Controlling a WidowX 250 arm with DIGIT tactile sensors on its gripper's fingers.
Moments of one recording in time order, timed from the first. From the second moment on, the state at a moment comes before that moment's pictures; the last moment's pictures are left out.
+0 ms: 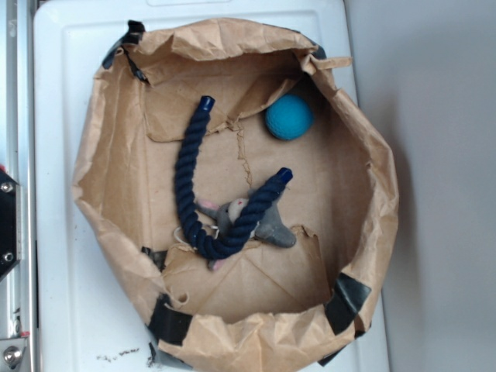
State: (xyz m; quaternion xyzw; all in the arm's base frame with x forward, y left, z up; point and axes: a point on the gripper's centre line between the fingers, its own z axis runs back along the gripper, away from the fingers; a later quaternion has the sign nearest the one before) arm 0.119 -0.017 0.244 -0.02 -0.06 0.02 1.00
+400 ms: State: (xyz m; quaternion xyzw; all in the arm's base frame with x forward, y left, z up) arm 0.118 -0.017 0.242 -0.02 -0.06 0.02 1.00
